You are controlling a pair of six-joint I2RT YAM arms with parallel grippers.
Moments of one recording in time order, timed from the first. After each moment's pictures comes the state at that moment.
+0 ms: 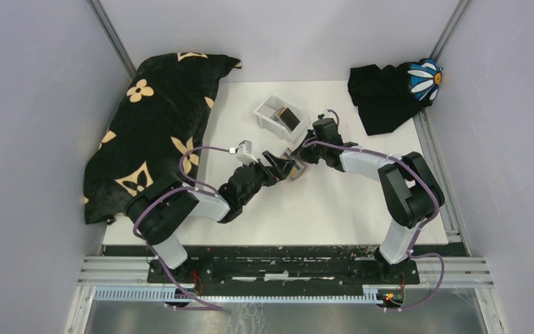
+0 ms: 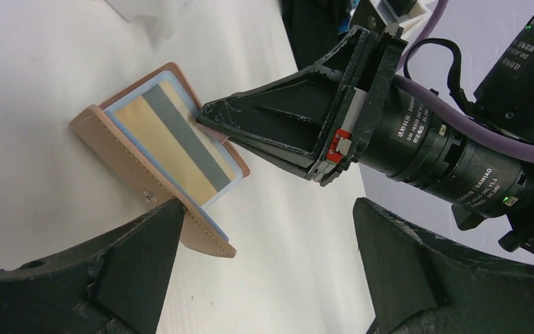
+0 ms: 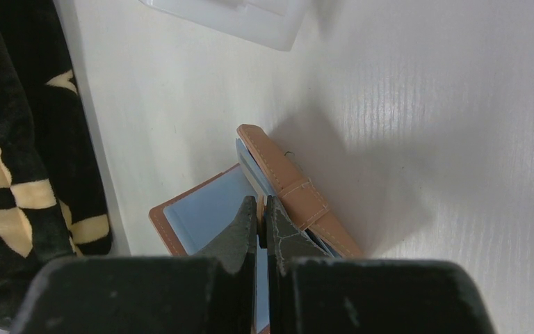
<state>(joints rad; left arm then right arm) -0.81 1.68 0.52 1.02 -0.22 -1.00 0.47 1.79 1.03 0.04 -0.13 0.86</state>
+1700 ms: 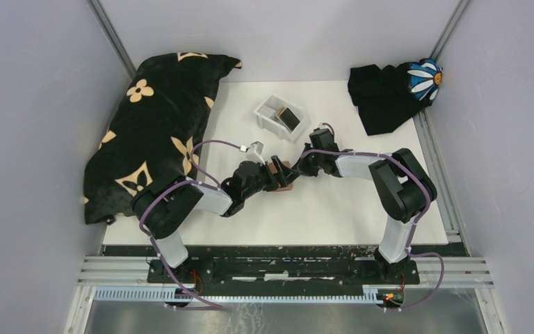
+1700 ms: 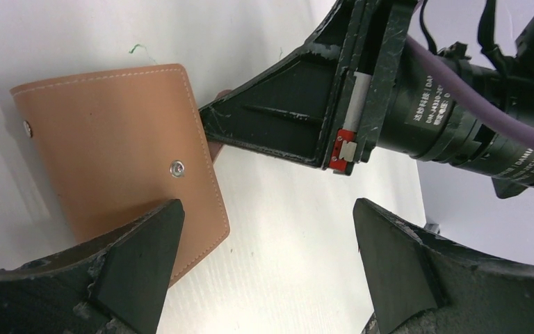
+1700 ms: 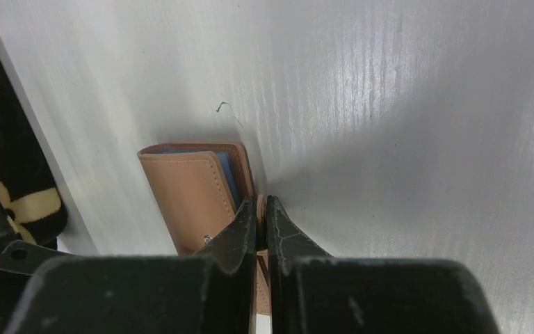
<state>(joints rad) -0.76 1.74 0.59 0.84 0.03 -0.91 0.49 1.85 0.97 0.04 -0.18 0.86</state>
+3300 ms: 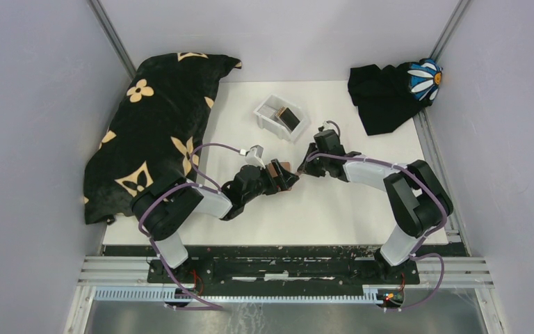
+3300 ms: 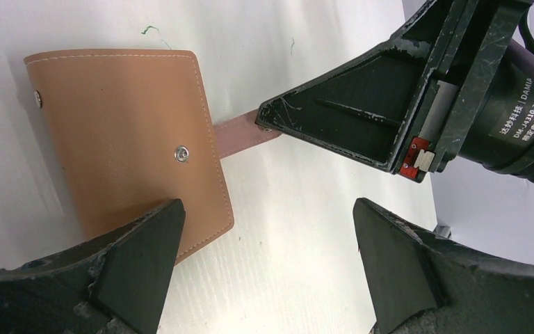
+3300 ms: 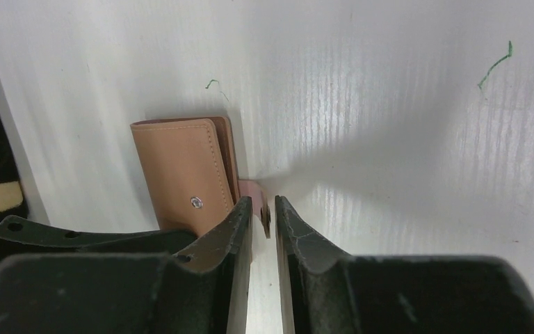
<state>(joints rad) -0.79 1.73 0.56 0.82 -0.03 -0.91 0.50 1.70 0.91 -0.03 -0.07 0.76</state>
